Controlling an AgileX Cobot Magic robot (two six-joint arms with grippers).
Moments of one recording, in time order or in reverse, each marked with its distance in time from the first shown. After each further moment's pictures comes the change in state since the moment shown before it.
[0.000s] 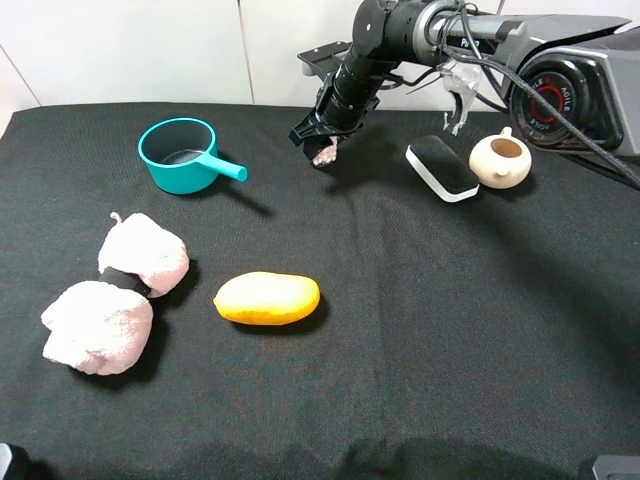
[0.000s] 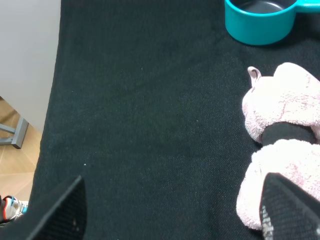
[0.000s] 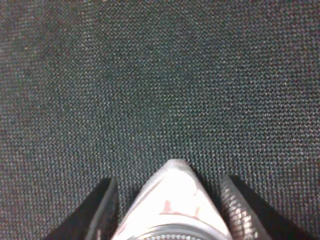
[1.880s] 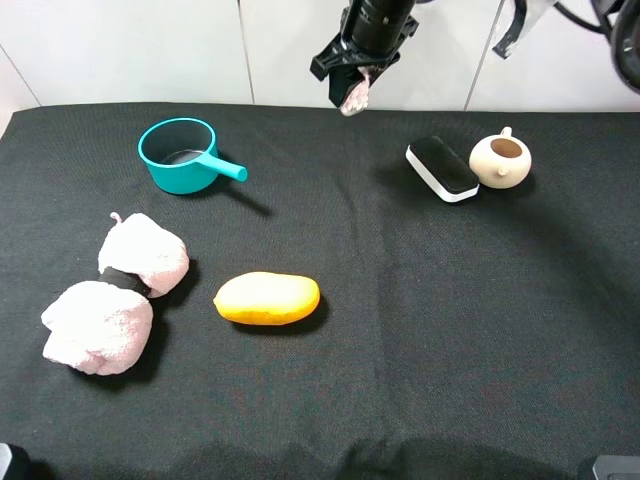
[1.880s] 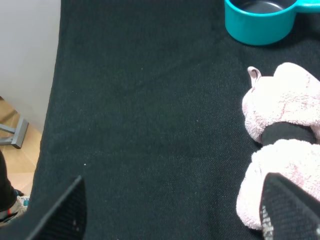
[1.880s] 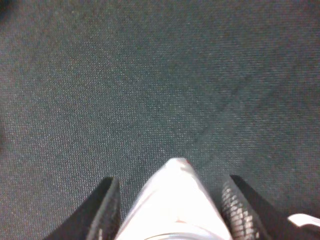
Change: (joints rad) left arm 0.000 0.000 0.000 0.000 0.000 0.000; right arm 0.000 -0.262 0.001 -0.141 0.289 0.080
